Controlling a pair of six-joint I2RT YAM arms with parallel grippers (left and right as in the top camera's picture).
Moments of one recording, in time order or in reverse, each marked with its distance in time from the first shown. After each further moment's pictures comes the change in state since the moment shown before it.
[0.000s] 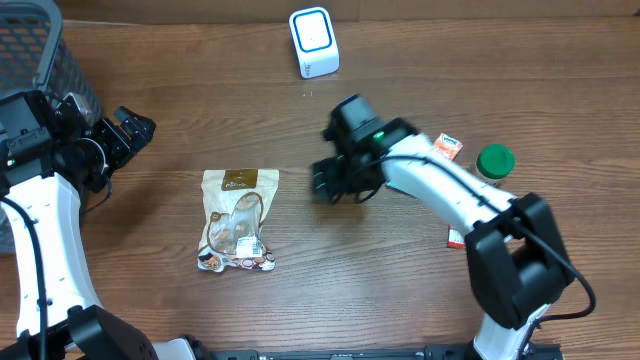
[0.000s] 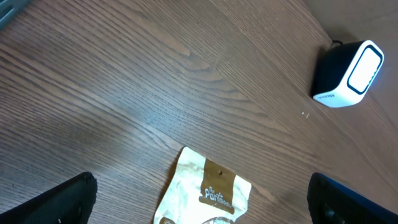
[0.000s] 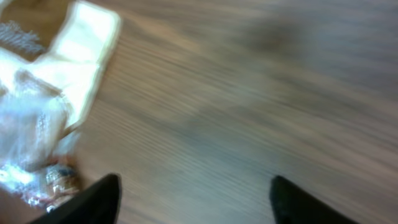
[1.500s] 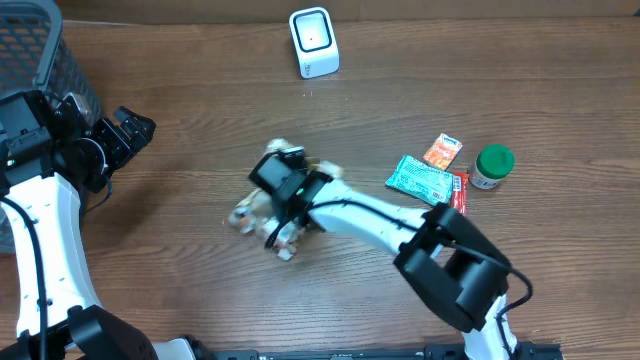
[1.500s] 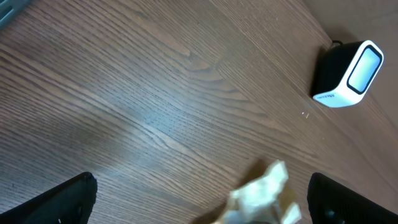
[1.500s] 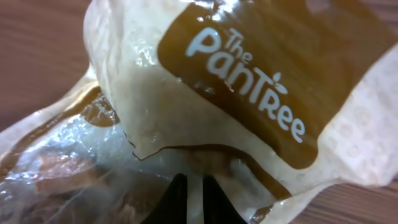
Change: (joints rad) left arm 0.000 0.000 0.000 0.000 0.000 0.000; right arm 0.309 0.159 0.028 0.179 0.508 0.355
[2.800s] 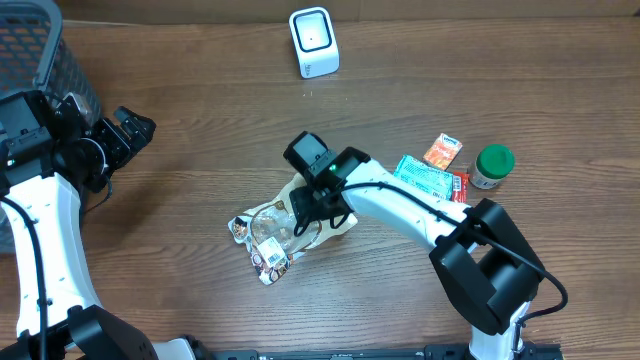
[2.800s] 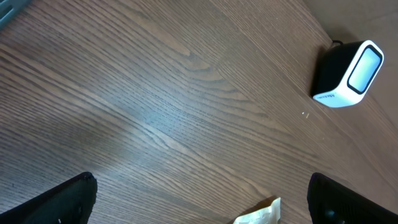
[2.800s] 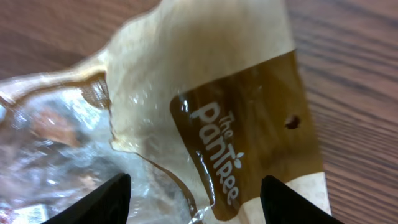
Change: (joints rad) left arm 0.000 0.000 0.000 0.000 0.000 0.000; right arm -0.116 -0.104 -0.044 -0.167 -0.306 -0.200
